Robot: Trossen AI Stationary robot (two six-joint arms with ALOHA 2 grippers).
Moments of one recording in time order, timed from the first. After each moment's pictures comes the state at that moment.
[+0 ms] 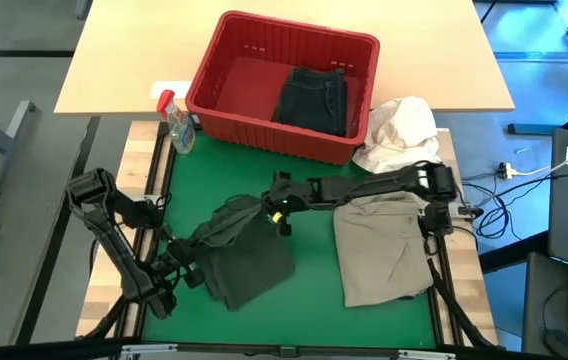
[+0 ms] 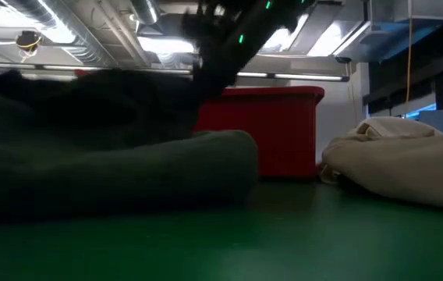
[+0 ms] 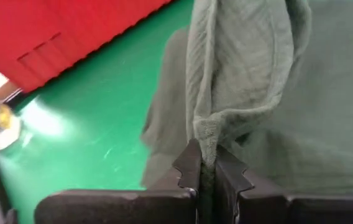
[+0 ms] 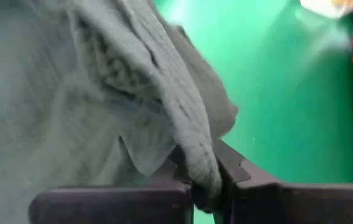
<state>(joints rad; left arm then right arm) -1.06 1.63 0.91 -1.35 -0.93 -1.88 -0.07 1.94 1.49 -0.33 0.12 -0.17</state>
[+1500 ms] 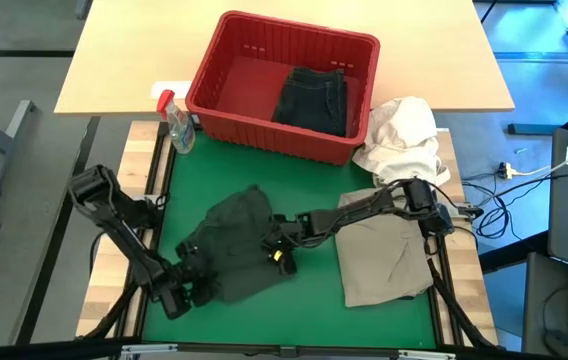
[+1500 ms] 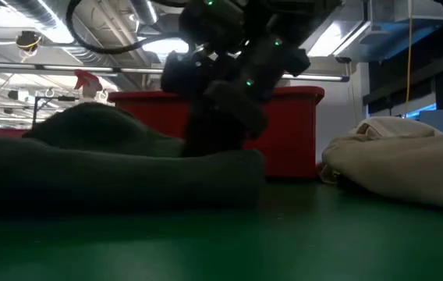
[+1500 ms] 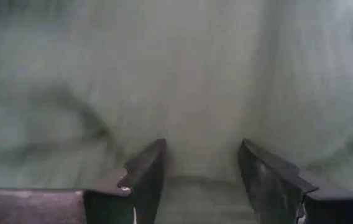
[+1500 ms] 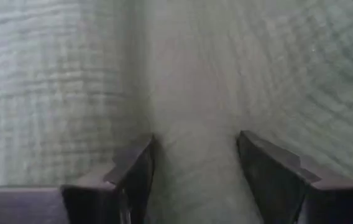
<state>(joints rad) -0.96 1.61 0.73 -0.60 -0.66 -1.49 0.07 2.14 1.43 -0.21 -0.08 -0.05</state>
